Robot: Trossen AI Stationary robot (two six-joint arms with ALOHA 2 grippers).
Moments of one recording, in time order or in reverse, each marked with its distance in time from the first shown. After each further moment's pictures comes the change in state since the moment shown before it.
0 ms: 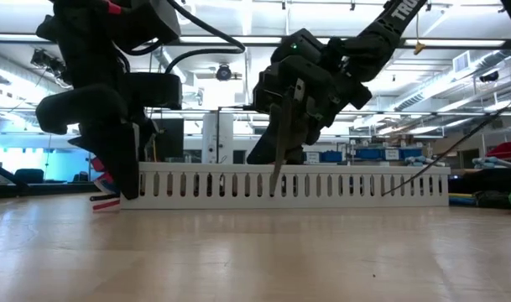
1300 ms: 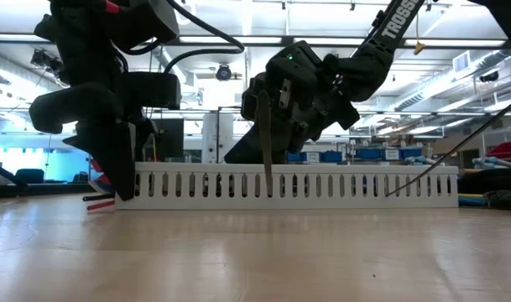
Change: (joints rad) left arm 0.001 0.000 -0.002 0.003 0.004 0.010; right arm 0.009 0.119 0.001 0.258 -0.120 0.108
